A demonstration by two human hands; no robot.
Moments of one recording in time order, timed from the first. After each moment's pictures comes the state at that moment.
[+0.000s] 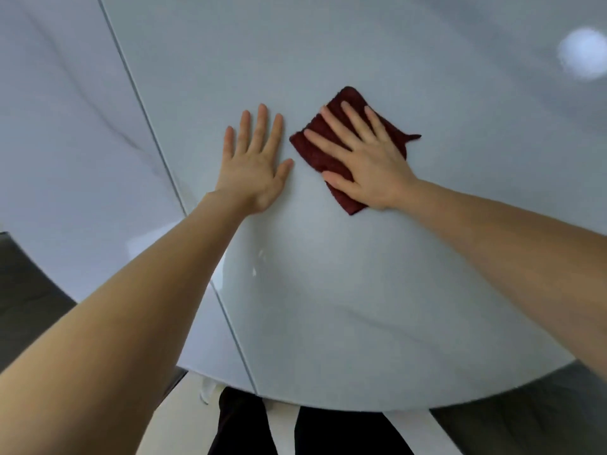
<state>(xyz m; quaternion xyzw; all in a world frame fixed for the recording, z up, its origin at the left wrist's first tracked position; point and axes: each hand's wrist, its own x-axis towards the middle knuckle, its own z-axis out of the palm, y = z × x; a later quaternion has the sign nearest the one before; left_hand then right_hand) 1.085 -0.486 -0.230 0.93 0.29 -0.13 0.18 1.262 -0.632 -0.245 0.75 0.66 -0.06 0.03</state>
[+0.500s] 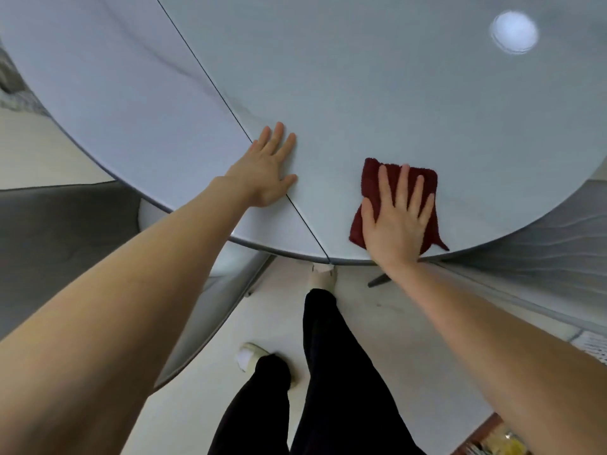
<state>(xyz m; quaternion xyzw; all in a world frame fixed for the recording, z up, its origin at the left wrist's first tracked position) 0.917 -0.532 -0.212 0.95 0.13 -0.18 0.20 0.973 -0.774 -0.239 0.98 0.19 -0.04 -0.01</state>
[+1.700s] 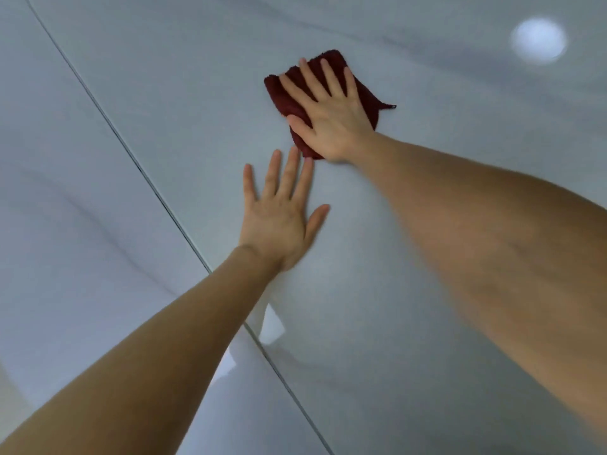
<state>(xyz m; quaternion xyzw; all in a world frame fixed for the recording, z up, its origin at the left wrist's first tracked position) 1.110 -0.355 -0.243 0.99 0.14 -0.07 0.05 1.305 -0.388 -0.245 0.88 0.47 -0.03 0.01</state>
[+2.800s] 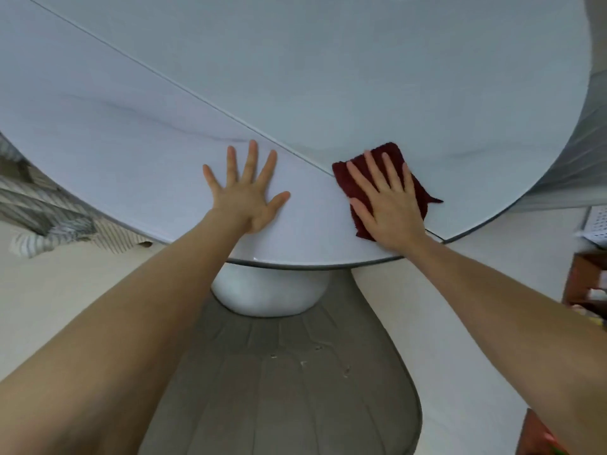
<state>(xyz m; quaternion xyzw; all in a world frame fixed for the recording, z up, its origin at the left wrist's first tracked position) 0.881 -0.348 -0.220 0.97 0.02 -0.22 0.07 0.902 -0.621 -0.245 0.98 0.22 -0.02 0.01</state>
